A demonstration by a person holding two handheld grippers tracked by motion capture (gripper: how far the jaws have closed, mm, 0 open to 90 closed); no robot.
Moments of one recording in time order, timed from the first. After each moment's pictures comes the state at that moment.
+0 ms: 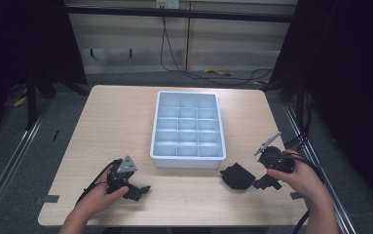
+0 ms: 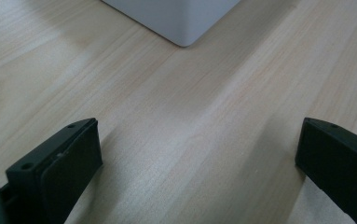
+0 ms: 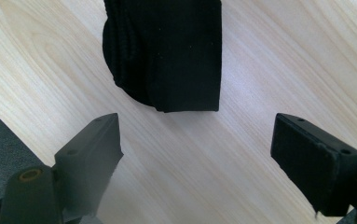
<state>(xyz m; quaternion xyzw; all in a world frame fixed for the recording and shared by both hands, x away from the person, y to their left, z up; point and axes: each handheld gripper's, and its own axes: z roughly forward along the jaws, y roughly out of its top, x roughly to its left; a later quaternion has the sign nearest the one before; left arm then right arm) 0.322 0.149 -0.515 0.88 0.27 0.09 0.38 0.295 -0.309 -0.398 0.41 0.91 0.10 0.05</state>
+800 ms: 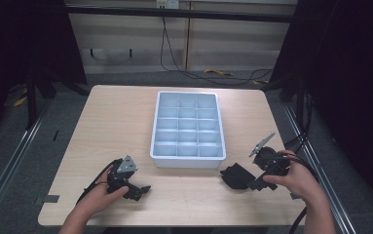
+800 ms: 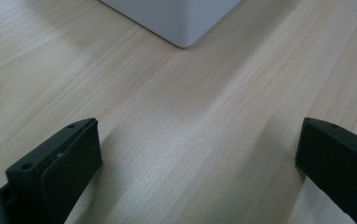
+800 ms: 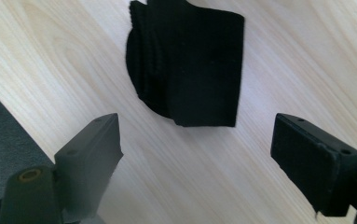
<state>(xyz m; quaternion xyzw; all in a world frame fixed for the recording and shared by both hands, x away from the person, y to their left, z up) 0.323 0.148 -0.515 0.88 0.27 0.09 0.38 0.296 -0.295 -0.399 0.38 0.92 0.10 0.04</state>
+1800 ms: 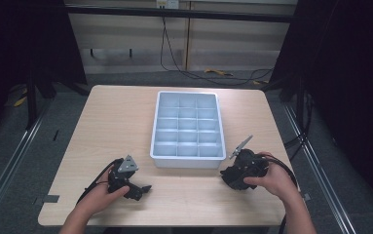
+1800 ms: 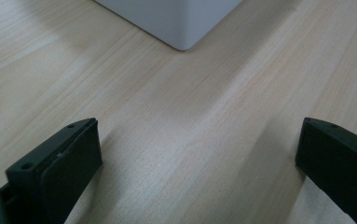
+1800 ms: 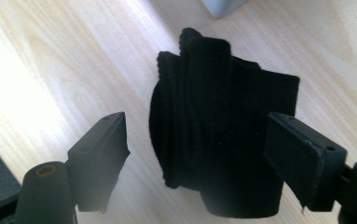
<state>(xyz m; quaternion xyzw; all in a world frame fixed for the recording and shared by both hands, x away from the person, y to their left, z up) 0.324 0.147 -0.515 0.88 0.27 0.09 0.38 0.314 -0.256 -0.432 0.36 0.93 0.11 0.03</state>
